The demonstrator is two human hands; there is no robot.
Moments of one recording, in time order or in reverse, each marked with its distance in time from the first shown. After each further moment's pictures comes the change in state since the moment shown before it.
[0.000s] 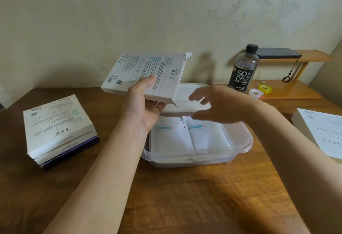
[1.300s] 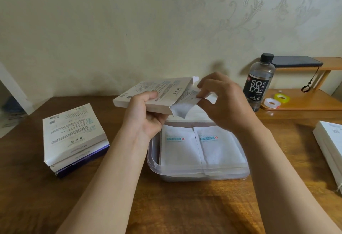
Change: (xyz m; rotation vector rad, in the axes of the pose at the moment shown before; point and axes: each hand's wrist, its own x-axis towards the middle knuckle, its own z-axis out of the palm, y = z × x) left_hand 0.001 0.019 -0.003 -0.018 0.207 -0.130; right_hand 0.032 -0.001 0.024 0.278 0.749 -0.332
